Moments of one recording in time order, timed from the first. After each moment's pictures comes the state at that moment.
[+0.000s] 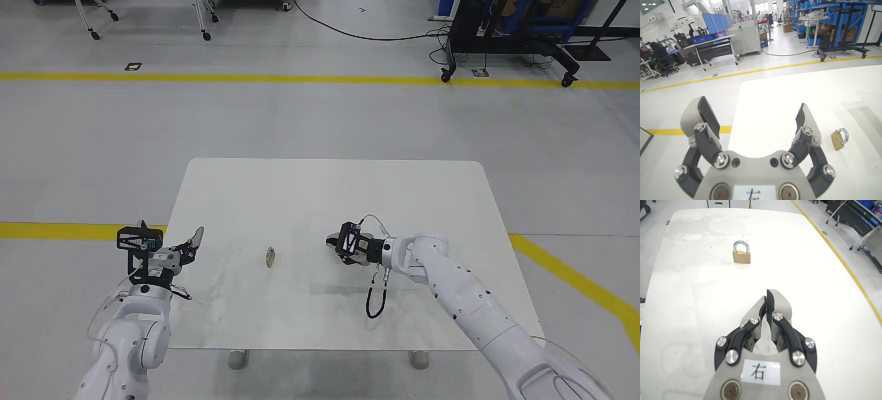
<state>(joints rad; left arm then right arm) 1.73 -1.15 -1.60 -1.80 1.33 0.00 0.00 -1.04 -1.22 0.91 -1.14 -1.49 -0.74 -0.09</state>
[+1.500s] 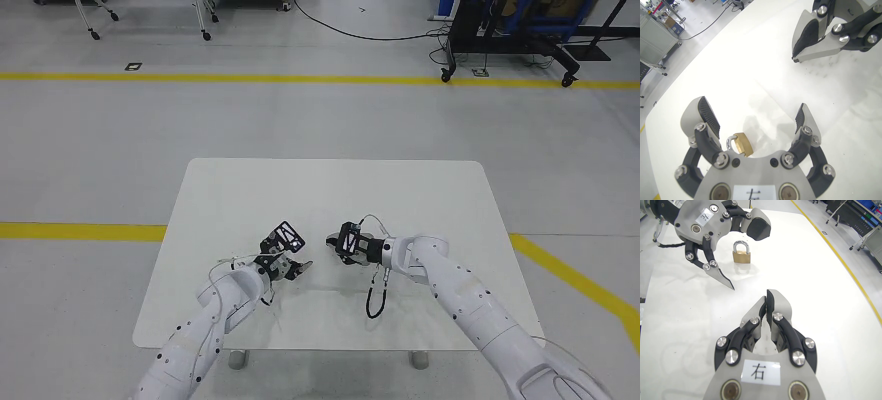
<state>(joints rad) 1.31 -1.21 -1.04 -1.51 1.54 -0.31 -0.32 -1.04 -1.22 0.91 -1.14 -1.49 -0.74 -0.09</state>
